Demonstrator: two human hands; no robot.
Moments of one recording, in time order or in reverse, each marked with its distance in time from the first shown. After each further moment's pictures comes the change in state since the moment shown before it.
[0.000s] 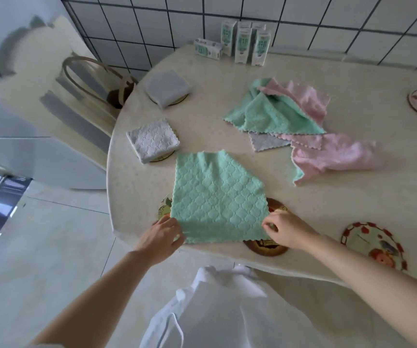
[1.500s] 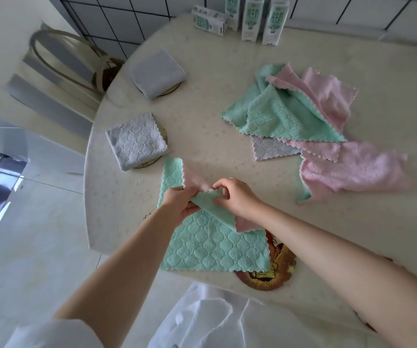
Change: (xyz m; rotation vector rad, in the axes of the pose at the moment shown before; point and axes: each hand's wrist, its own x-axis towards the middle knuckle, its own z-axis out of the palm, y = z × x) left_hand 0.178 0.033 -0.025 -1.580 0.050 -1.149; right_hand 0.152 -0.045 -0.046 0.431 -0.036 0.098
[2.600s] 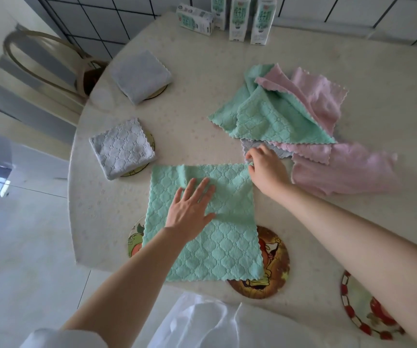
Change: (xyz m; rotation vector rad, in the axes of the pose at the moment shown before) left_hand 0.024 -0.034 0.017 1.745 0.014 0.905; right_hand 0.035 0.061 -0.073 -0.462 0.417 -0.046
